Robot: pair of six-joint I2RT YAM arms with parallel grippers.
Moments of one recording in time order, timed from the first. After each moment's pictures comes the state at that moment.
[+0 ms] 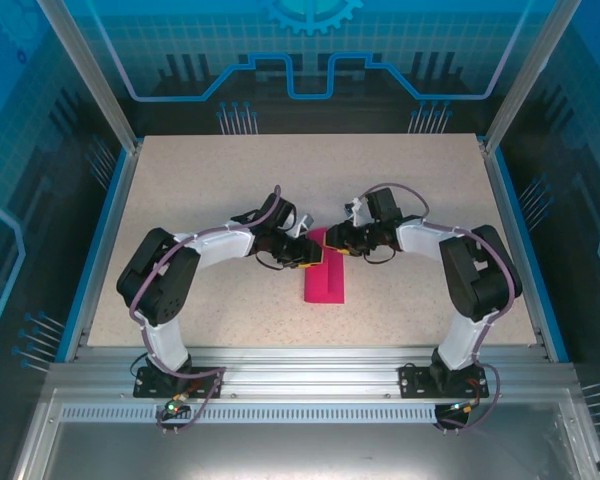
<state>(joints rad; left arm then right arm) -0.53 1.82 1.09 -0.27 0.66 -0.65 0.35 1.79 0.97 -0.14 -0.71 0.59</state>
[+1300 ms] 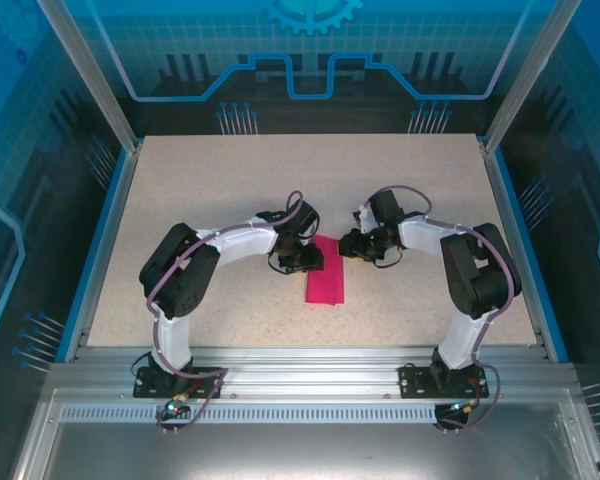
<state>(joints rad) -0.64 1.94 1.27 -0.58 0.26 -0.69 0.32 1.80 1.00 -0.38 -0.50 0.40</state>
